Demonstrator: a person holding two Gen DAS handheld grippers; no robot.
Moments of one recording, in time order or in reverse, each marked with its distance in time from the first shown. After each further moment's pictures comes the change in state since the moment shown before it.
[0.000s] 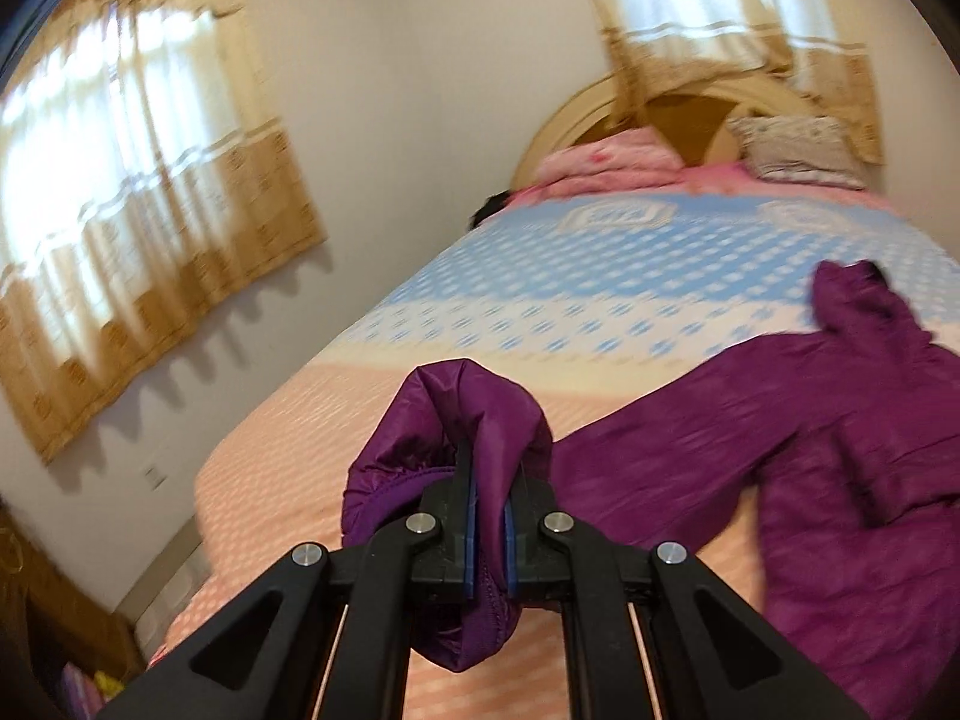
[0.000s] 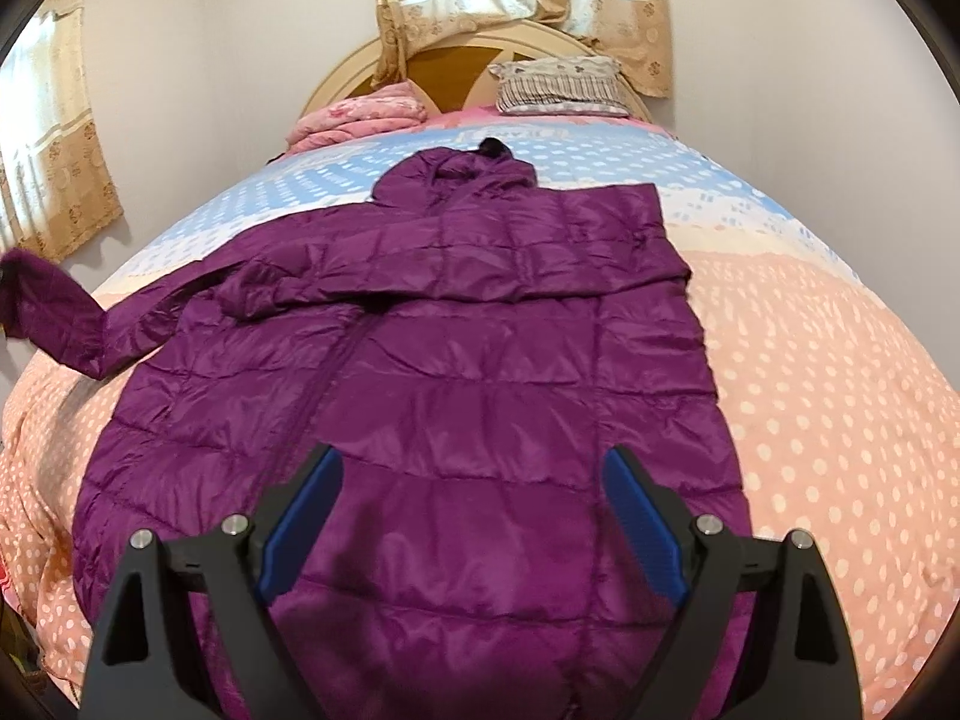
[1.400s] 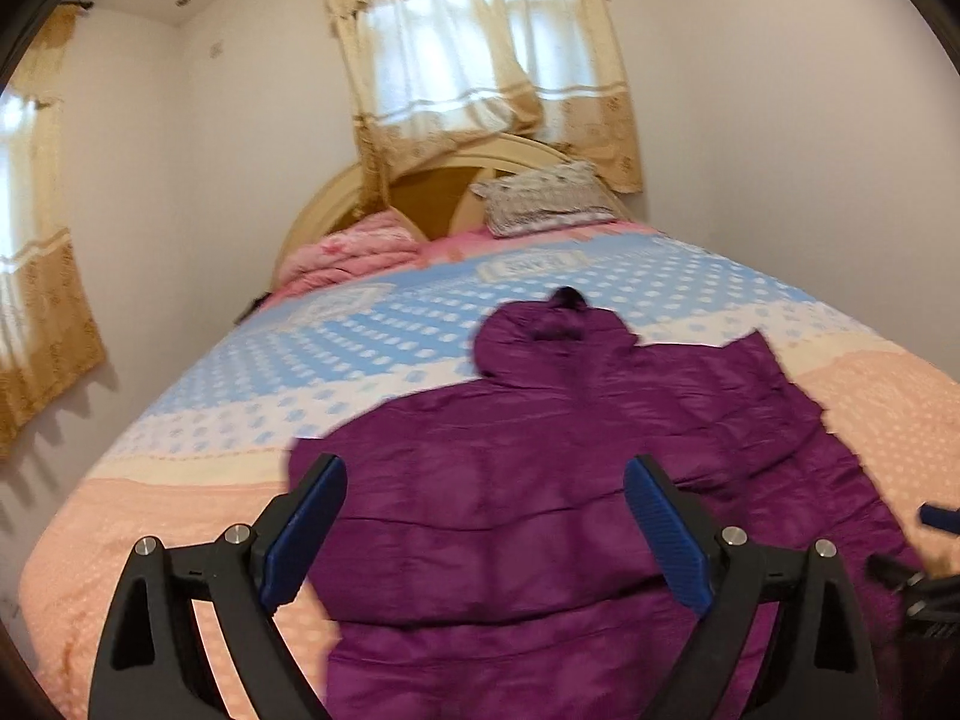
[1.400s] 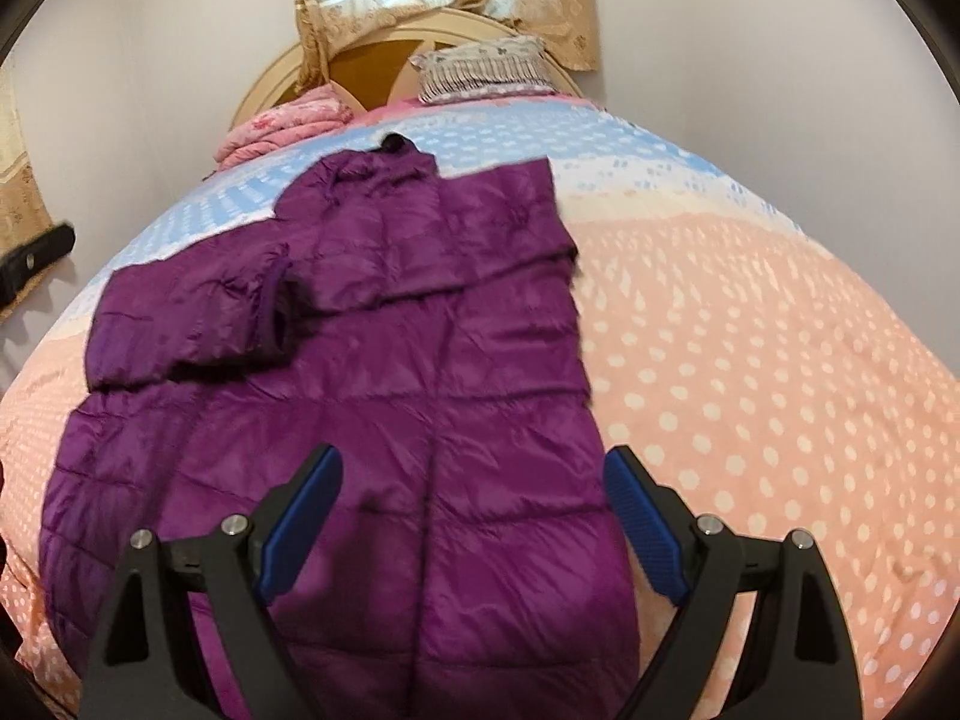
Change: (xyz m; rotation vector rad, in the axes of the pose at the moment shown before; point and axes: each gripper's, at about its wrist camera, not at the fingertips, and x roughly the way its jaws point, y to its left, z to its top) left arm -0.077 -0.200 -0.026 0.171 -0.223 -0.470; right arm 0.005 -0.052 0.013 0.104 0.018 -0.080
